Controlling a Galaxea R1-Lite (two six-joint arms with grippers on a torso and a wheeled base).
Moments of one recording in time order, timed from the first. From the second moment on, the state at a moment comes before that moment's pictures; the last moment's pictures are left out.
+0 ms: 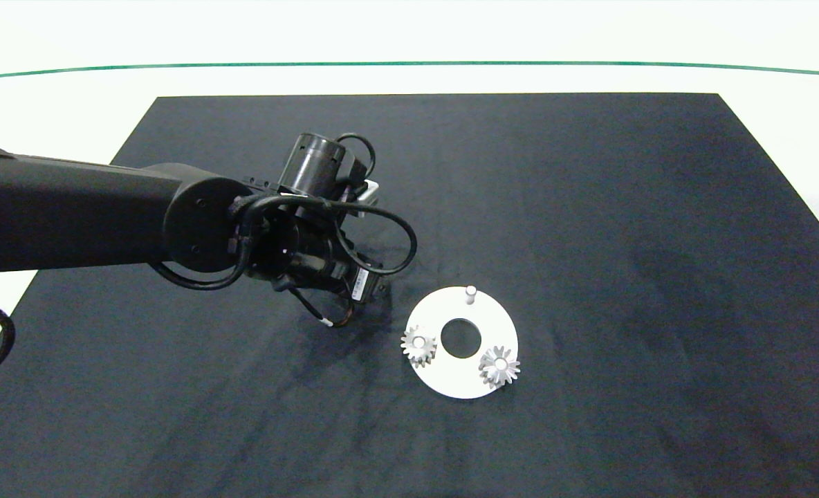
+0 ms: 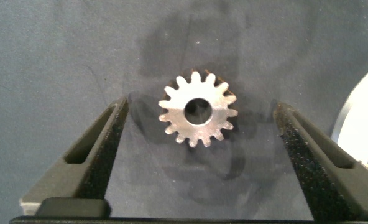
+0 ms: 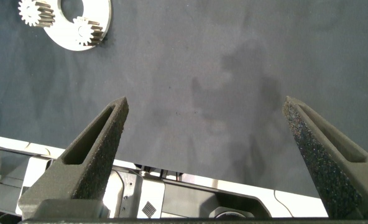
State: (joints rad) left arm -0.57 1.90 -1.51 0.32 0.24 0.03; right arm 0.21 1.04 -1.24 0.88 0.05 0.16
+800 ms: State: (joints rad) left arm -0.57 1.90 -1.51 0.32 0.24 0.03; right arm 0.21 1.04 -1.24 0.88 0.05 0.16
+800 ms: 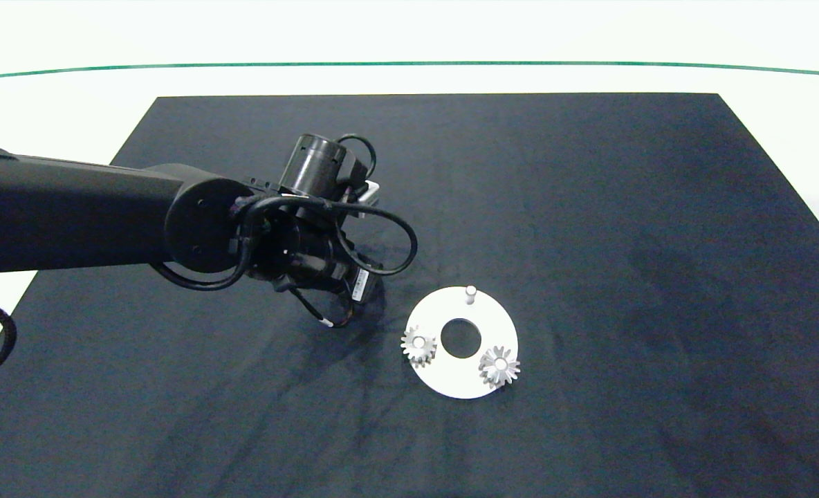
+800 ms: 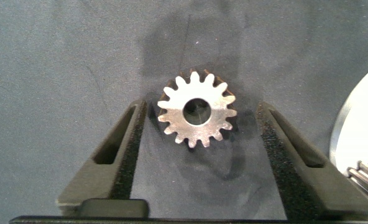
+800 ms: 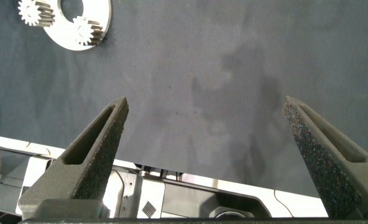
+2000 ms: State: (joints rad) left arm -0.58 1.92 -1.51 0.31 0.25 0.04; right arm 0.21 1.04 -1.23 0.88 0.05 0.16
